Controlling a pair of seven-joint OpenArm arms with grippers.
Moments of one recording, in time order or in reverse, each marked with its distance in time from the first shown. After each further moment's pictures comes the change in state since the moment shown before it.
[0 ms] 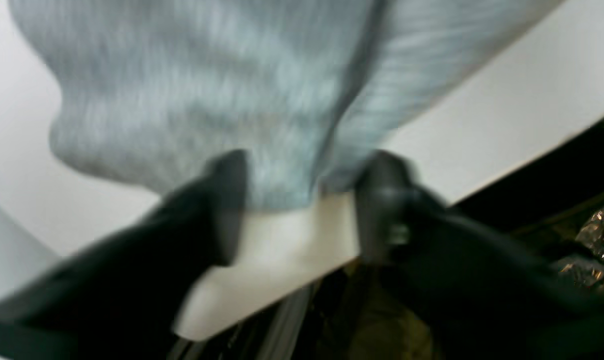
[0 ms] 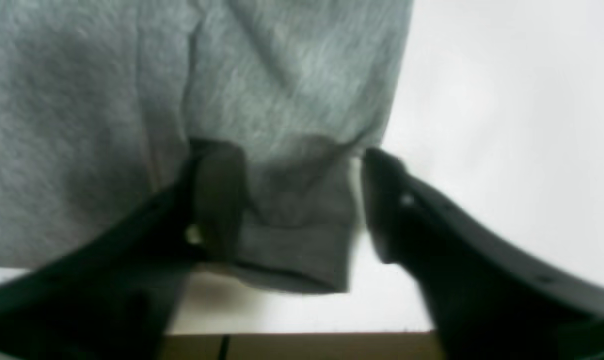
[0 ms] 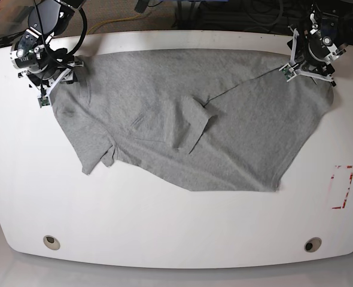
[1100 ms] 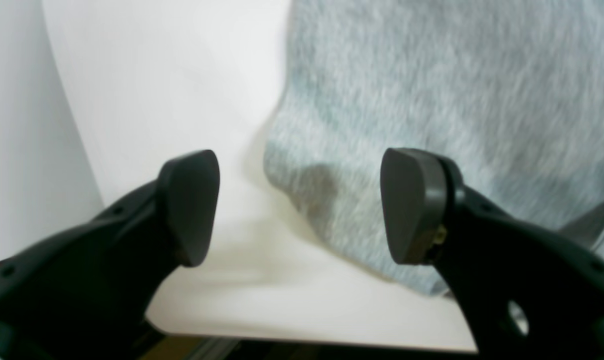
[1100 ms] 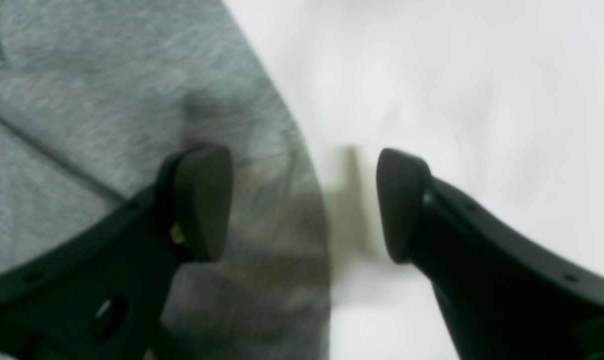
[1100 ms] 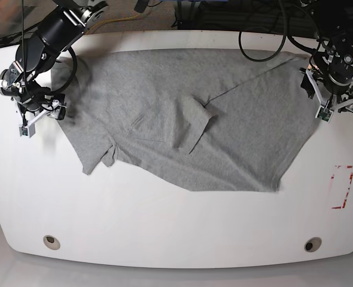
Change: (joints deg) left arm -16.6 16.3 -21.4 0.0 -0.2 0.0 0.9; right arm 19.9 4.9 7.1 -22.4 -0.5 -0.1 3.5
